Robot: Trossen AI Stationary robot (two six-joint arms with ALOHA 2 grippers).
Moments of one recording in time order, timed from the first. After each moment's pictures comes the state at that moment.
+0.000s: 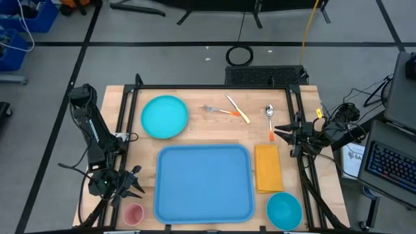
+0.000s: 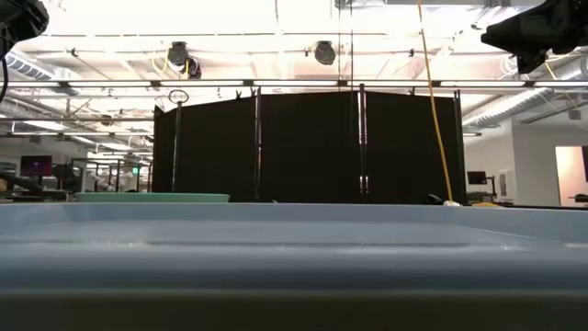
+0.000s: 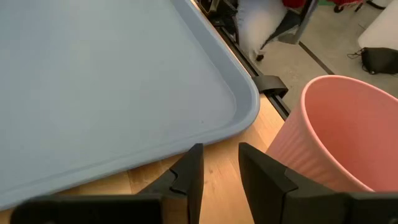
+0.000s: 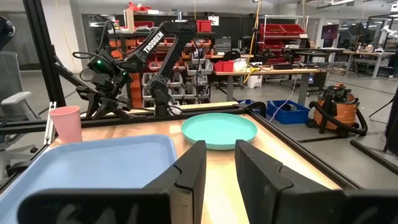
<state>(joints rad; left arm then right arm) -1.34 0.98 0.26 0.06 -0.63 -0.74 0.67 0.01 0.30 -0.28 0.89 0.01</state>
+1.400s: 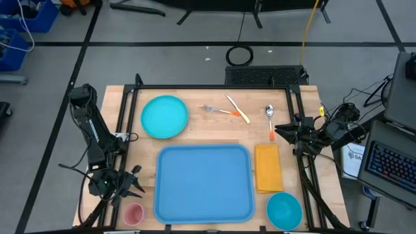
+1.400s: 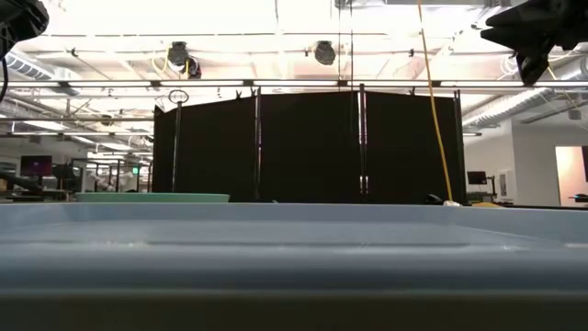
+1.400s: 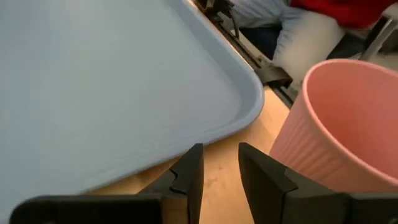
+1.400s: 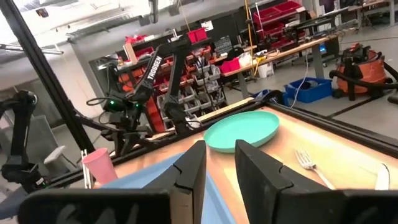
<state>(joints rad) -1.34 0.98 0.26 0.04 -0.63 -0.63 0.67 0.01 0.30 -0.23 0.89 0.30</state>
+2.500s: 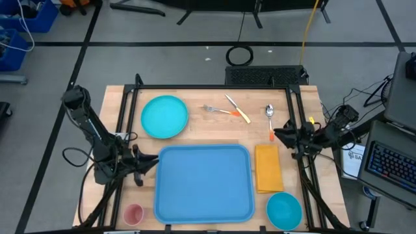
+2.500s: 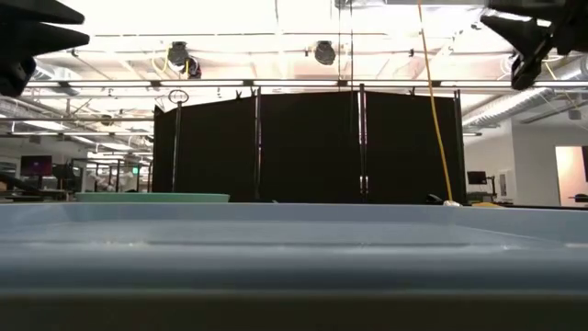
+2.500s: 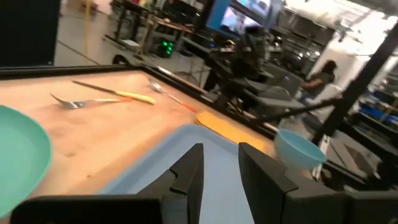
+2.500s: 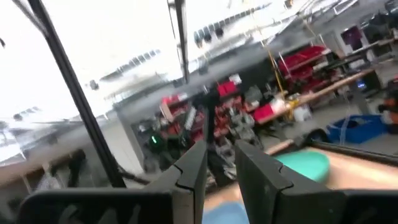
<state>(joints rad) -1.09 0.98 0.26 0.50 -1.37 -0.69 0.66 0.04 0.02 0.51 0.81 0.10</state>
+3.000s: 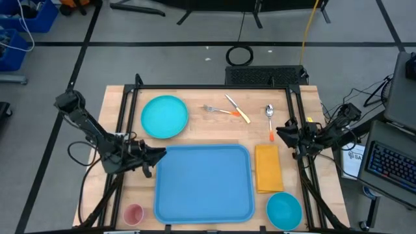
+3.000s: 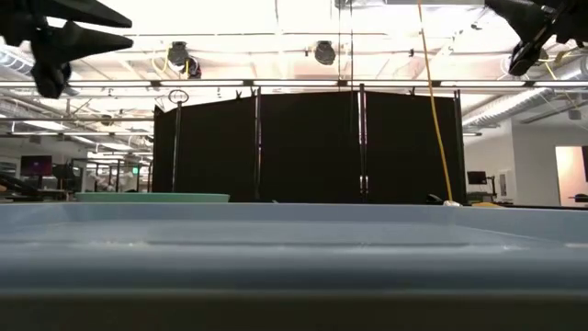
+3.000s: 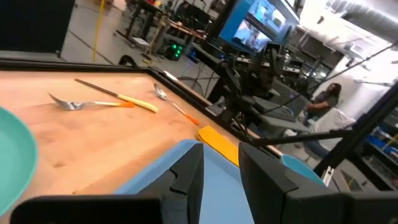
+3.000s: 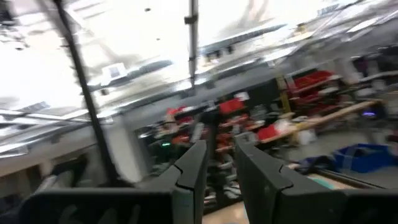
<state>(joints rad) -0.85 0.98 0.26 0.66 -1.18 -0.64 0.66 0.11 0.02 0.69 0.74 -0.03</state>
